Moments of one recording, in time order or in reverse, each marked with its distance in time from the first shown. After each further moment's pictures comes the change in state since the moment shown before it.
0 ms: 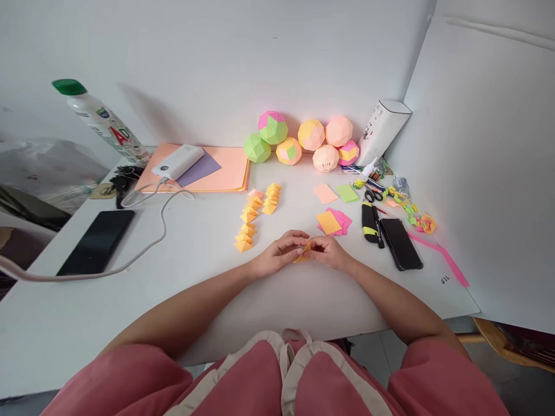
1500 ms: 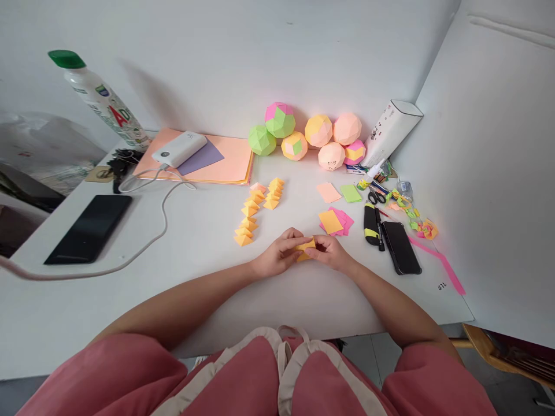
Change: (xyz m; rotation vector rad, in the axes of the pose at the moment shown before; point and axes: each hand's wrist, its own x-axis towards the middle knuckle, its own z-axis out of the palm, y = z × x) left_hand -0.001 -0.003 0.005 0.272 0.059 0.252; right_hand 0.001 0.000 -0.004 -0.036 -0.058 -0.028
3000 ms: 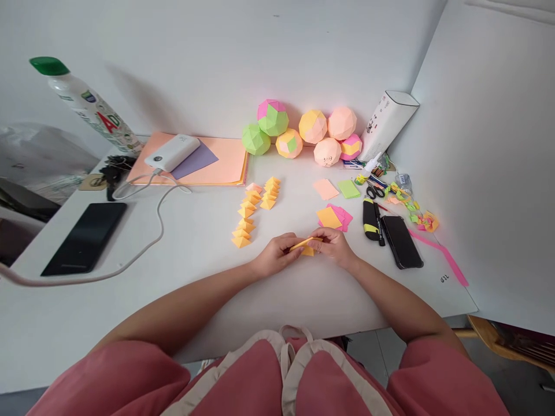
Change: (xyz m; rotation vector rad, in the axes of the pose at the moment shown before) left_hand 0.002 0.004 0.001 0.157 -0.001 -0.276; right_hand 0.002 -0.002 0.002 0.161 0.256 -0.004
